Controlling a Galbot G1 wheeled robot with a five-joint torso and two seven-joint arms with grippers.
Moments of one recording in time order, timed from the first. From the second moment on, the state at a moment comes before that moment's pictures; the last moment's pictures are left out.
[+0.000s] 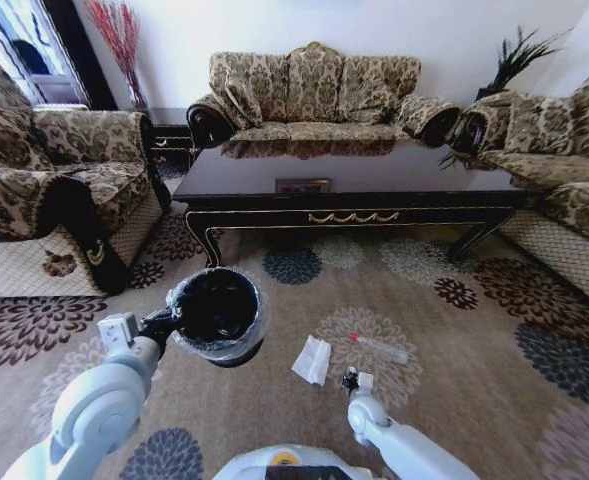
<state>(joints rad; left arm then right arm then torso) 1.43 -0.94 -0.60 -2.50 -1.06 0.68 -0.79 -1.13 0.96 -0.19 1.52 1.00 -0.06 0.75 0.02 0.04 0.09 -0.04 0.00</state>
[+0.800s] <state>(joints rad) 1.49 -0.99 -0.50 -2.49 -1.04 0.69 -0.76 -1.17 0.72 -0.06 1.94 0.66 0.17 0.44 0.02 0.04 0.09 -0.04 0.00</state>
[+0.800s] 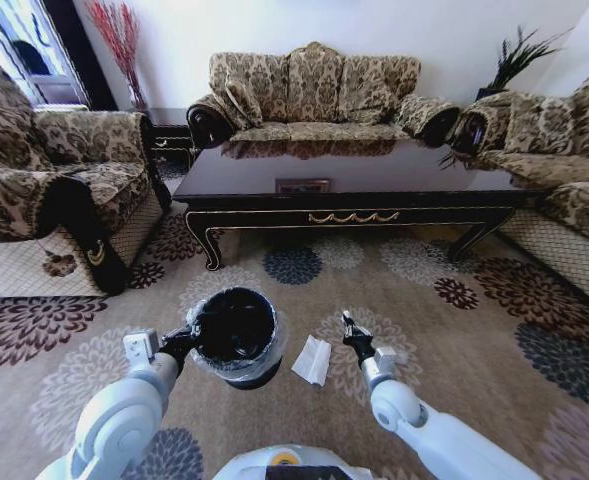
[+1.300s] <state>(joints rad) 1.47 -0.99 -0.46 -2.45 -1.06 0.69 -0.71 -1.02 0.61 -0.12 2.02 0.58 0.40 -0.05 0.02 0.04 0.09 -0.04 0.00</state>
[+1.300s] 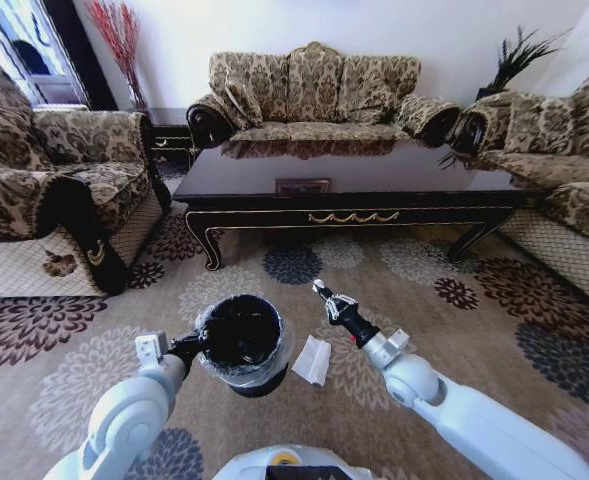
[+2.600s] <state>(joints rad) 1.42 -1.00 -0.43 -2.42 -1.03 0.67 -0.63 -0.71 0.63 -0.44 1.91 0.57 0.45 -0.28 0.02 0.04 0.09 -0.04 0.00</state>
